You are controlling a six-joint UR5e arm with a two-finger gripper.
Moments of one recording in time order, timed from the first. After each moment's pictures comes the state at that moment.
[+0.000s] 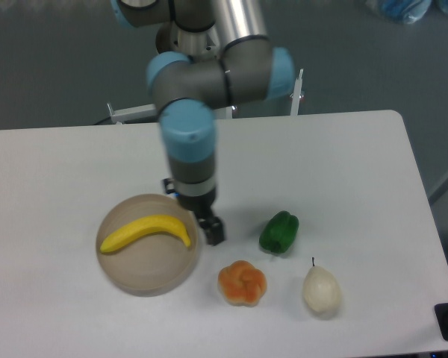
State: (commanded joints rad) arm 2.21 -1.90 -1.59 -1.13 1.56 1.44
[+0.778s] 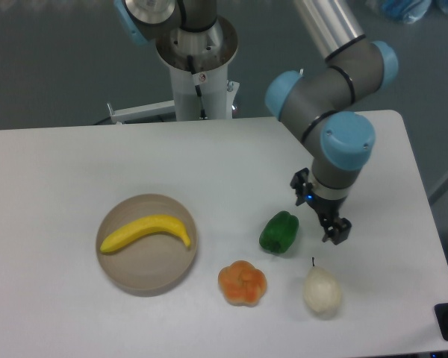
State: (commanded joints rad) arm 2.45 -2.05 -1.52 -1.12 1.57 1.66
